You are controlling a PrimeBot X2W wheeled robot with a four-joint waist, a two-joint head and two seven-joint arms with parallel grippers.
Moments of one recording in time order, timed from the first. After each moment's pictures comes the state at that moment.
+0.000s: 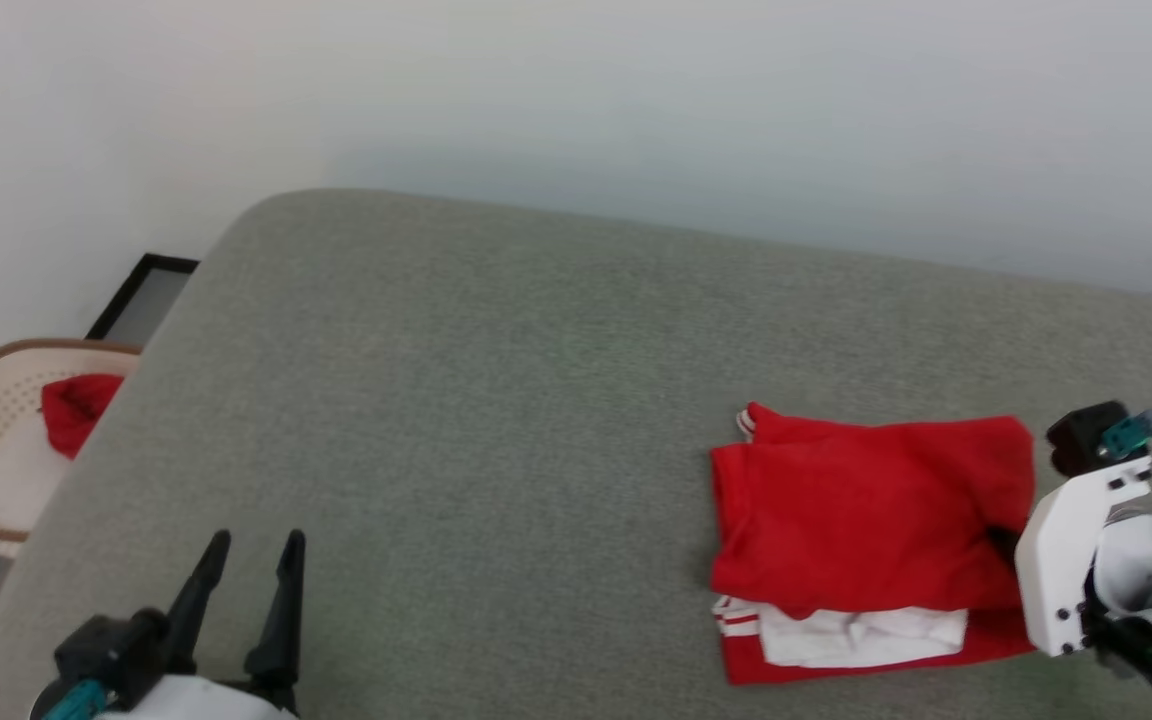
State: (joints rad) left arm 0.00 0.31 -0.06 0.22 -0.45 -0.13 -0.26; right arm -0.35 -0.43 0.27 0.32 0.49 0.13 0.67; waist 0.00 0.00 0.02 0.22
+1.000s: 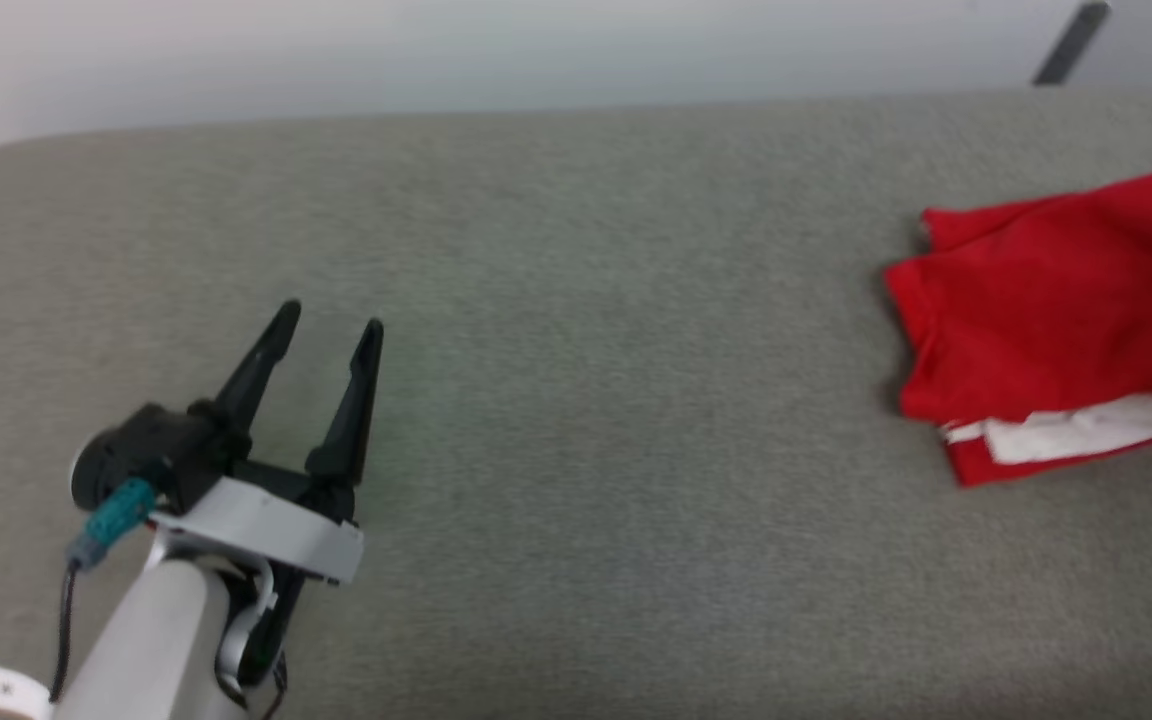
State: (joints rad) left arm -0.35 0.36 -0.24 0.20 -0.43 -0.13 -0.26; right arm -0.69 -0.78 0.45 0.38 0.53 0.13 0.48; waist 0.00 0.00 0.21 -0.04
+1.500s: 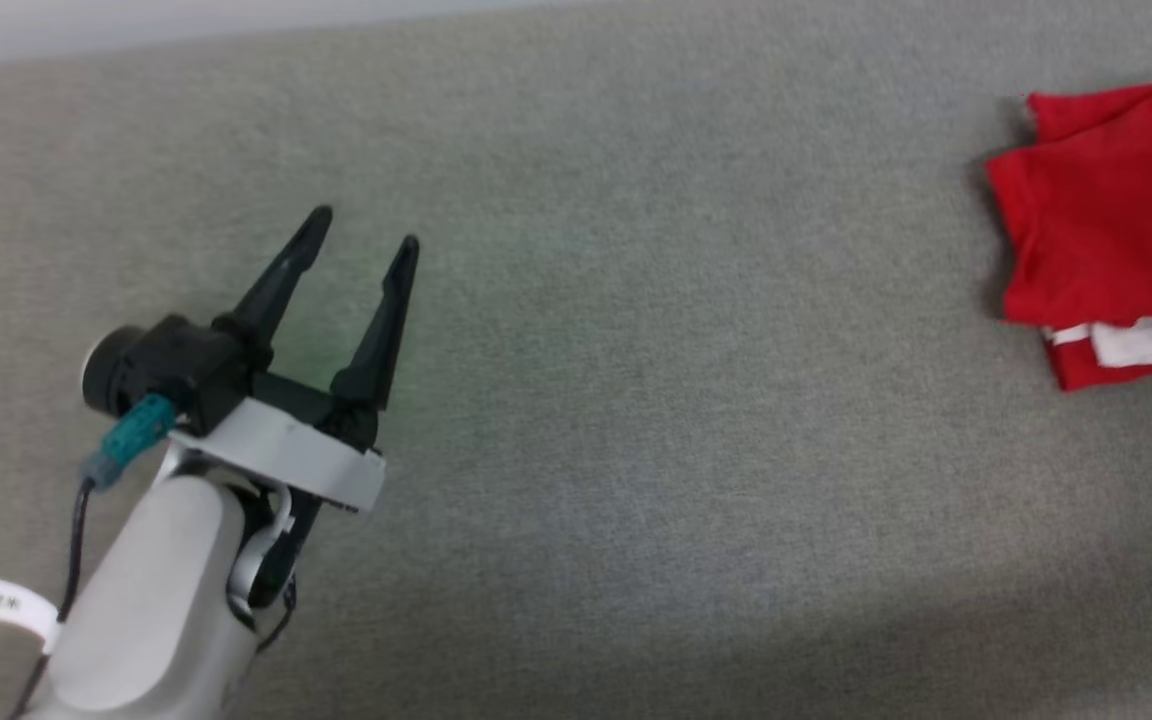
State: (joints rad) left arm -0.51 0.39 -0.33 0.21 -0.43 -0.13 -0.26; right arm -0.89 -0.88 0.61 0.55 0.47 0.13 0.30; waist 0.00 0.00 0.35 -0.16
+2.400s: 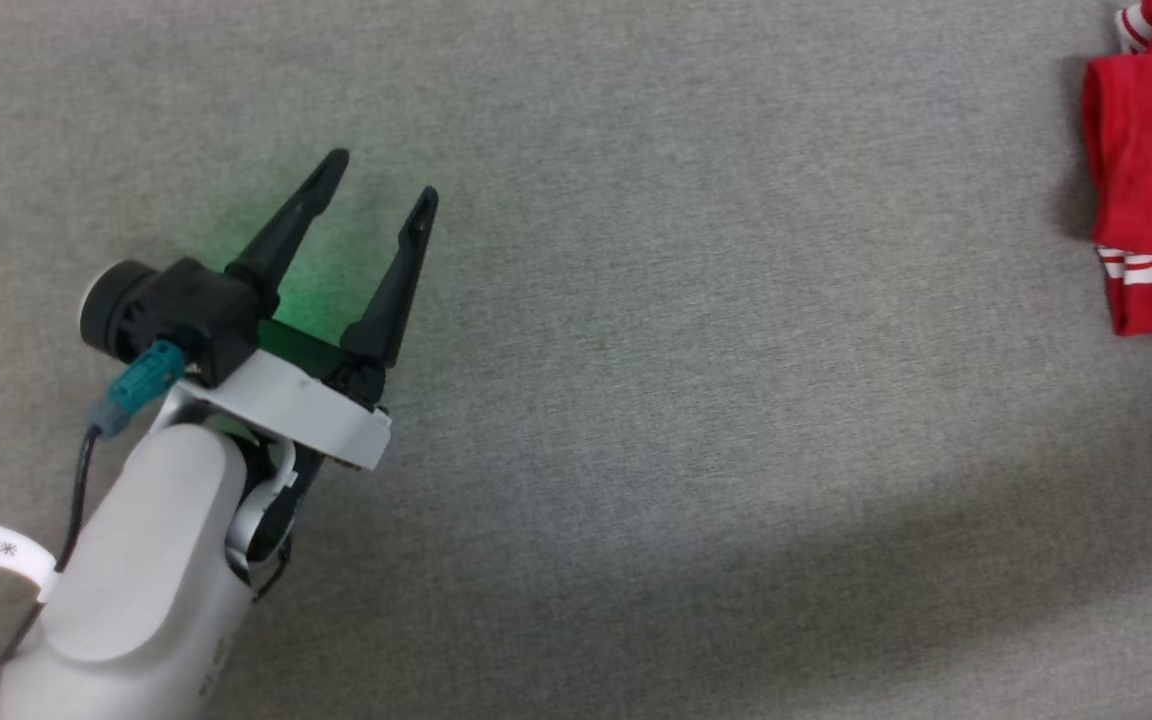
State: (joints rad) left arm -0.62 0.43 -0.41 0.24 -0.45 -0.13 -0.26; right arm -1.05 -0.80 0.66 0.96 0.38 0.13 0.08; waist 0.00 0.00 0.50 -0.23
